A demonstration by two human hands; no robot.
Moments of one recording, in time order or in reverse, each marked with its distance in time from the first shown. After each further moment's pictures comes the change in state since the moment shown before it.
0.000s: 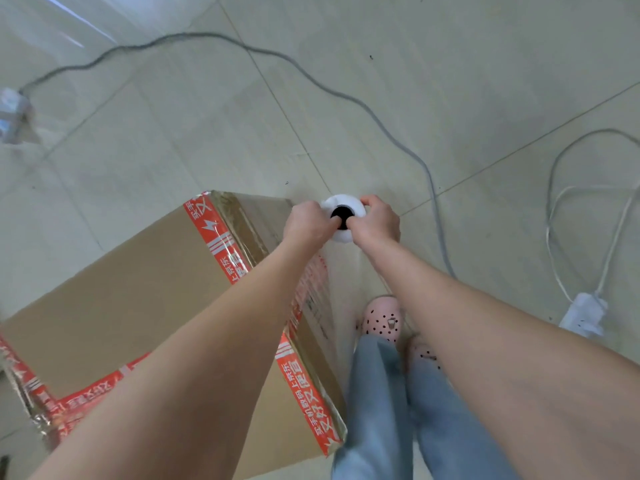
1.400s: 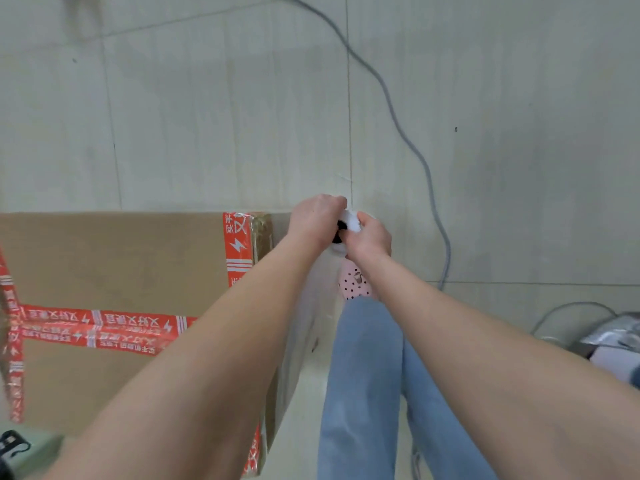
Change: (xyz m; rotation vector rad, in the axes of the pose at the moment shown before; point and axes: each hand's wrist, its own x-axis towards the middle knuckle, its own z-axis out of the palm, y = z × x) left_hand 0.062 0.005 -0.084 0.249 0.140 0.072; right_hand 0.054 -0.108 0.031 -0.312 -0.294 -0.085
